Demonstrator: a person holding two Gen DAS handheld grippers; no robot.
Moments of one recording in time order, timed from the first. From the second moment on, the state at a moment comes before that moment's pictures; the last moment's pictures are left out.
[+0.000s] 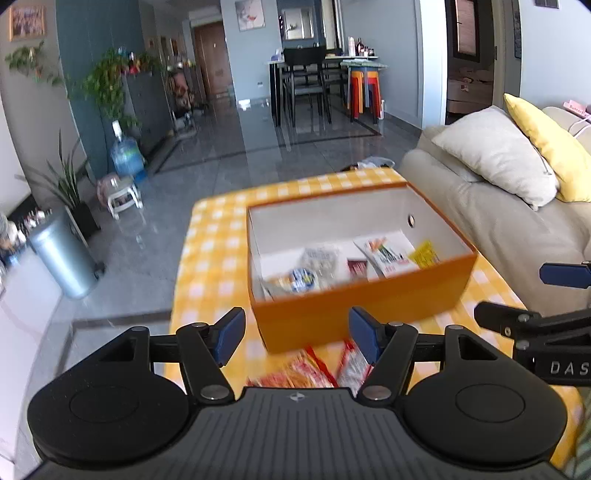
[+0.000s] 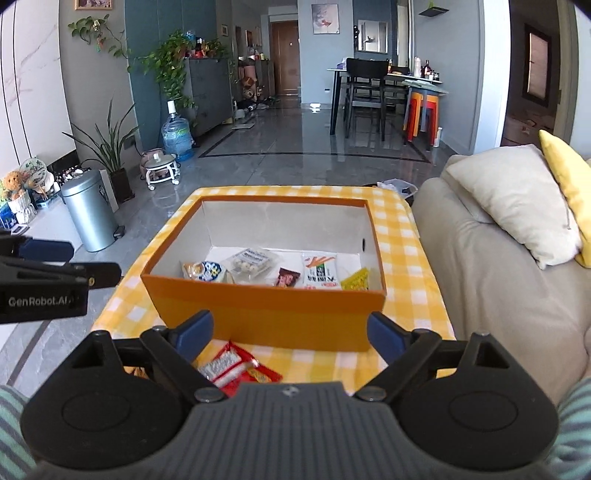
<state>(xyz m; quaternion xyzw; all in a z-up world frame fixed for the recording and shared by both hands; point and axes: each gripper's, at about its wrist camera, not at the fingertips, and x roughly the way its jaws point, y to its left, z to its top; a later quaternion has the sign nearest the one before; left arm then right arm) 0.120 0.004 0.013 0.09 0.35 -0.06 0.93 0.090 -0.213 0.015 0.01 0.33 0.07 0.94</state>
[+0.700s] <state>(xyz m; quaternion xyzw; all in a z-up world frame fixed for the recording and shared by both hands) 0.094 0.001 -0.056 0.05 0.40 -0.10 0.91 0.064 -0.210 -0.070 0.01 0.39 0.04 0.92</state>
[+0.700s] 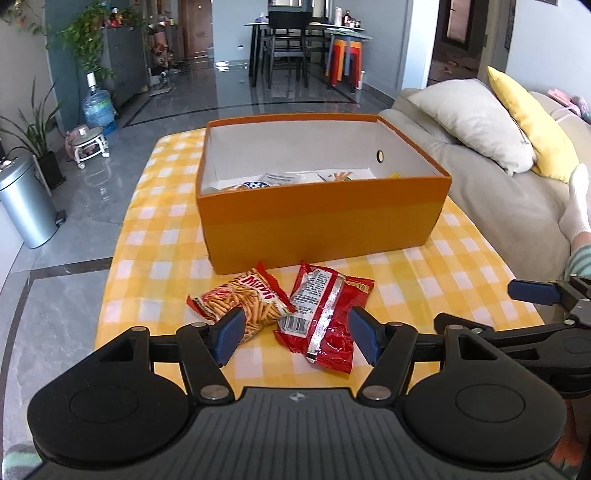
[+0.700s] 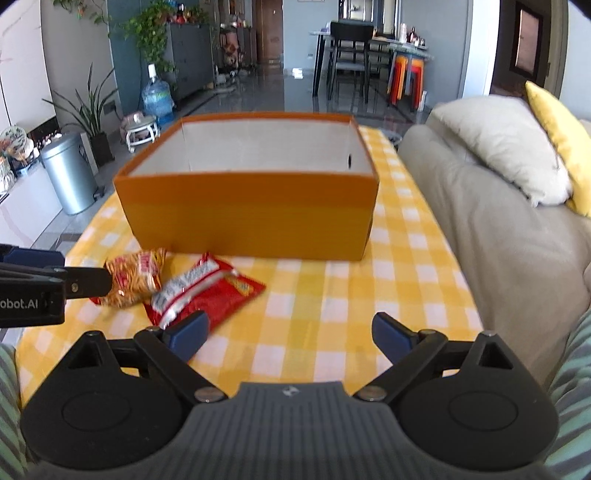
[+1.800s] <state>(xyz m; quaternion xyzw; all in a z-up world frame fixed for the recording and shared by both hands) 0.159 0.044 -0.116 0.00 0.51 -0.03 0.86 0.121 -0.133 -0.137 0.01 0.49 0.14 0.86</state>
